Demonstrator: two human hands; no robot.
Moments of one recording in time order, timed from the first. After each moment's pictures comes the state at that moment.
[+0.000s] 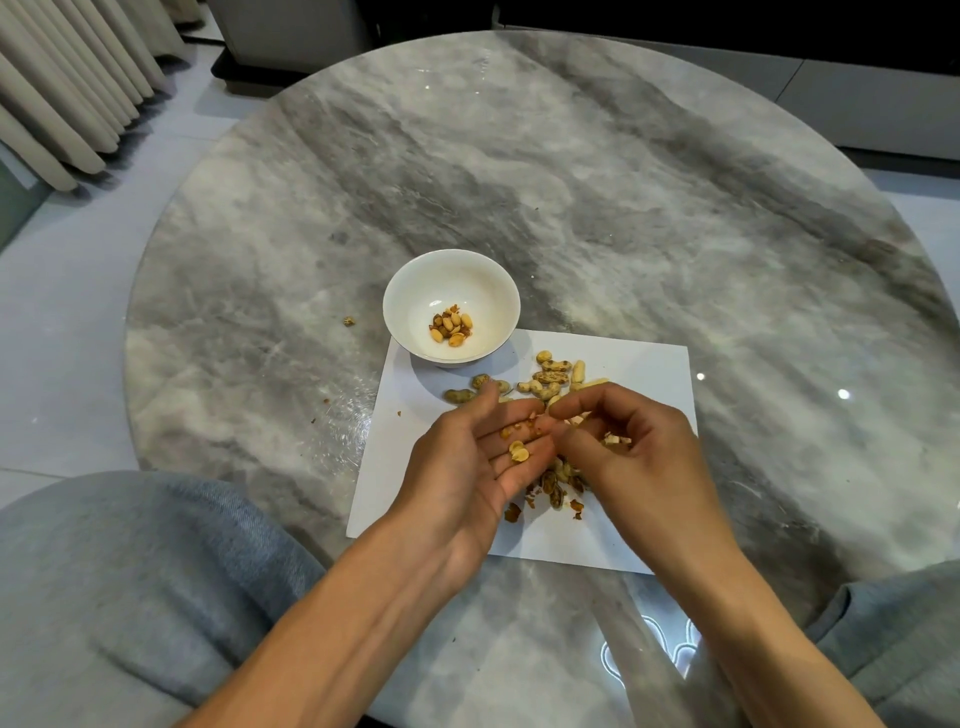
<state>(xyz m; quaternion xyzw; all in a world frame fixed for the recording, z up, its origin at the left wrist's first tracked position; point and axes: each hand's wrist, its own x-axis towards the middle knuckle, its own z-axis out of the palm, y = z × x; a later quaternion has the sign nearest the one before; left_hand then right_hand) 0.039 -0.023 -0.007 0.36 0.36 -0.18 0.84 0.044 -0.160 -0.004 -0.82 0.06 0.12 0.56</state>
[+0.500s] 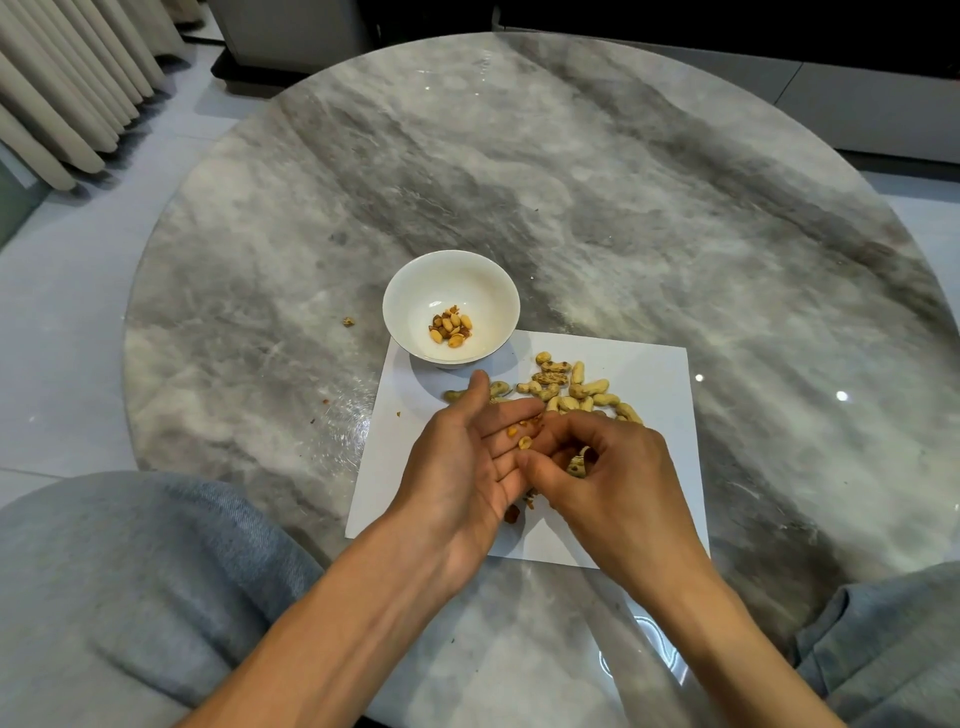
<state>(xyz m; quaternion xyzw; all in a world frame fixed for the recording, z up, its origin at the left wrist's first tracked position) 0.039 -0.022 -0.007 0.37 0.35 -0.20 0.84 0.038 -0.153 -0.020 -0.89 -0.04 0.07 0.44</state>
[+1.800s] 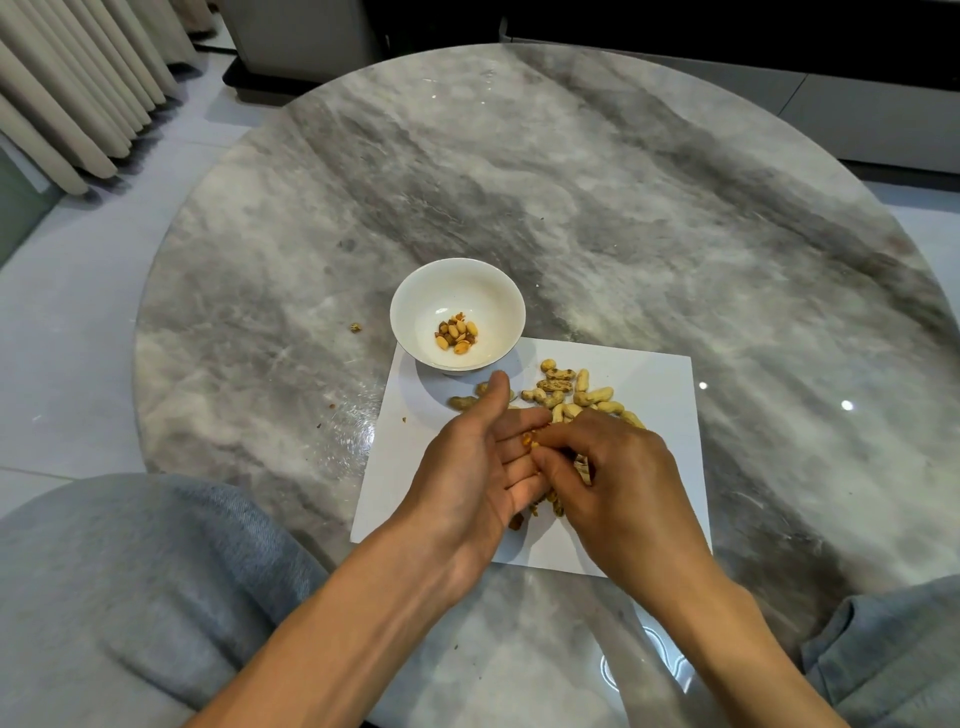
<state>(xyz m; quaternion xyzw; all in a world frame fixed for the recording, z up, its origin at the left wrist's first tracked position) 0.039 -0.022 -0.002 0.41 0.32 -0.22 0.83 0.045 -0.160 -0.033 -0.92 -0.16 0.00 0.36</state>
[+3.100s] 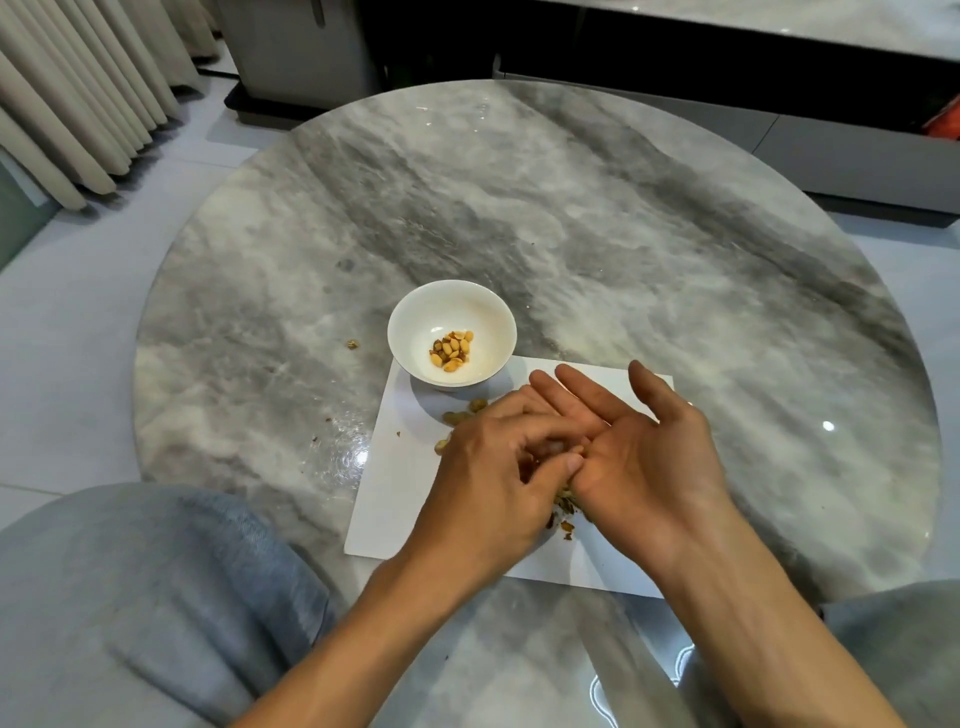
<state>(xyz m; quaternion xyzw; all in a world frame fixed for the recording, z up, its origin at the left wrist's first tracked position) 0.035 -0.028 -0.015 0.83 -0.05 0.06 0.55 0.071 -0.154 0.016 -0.32 0.28 0.26 0.87</state>
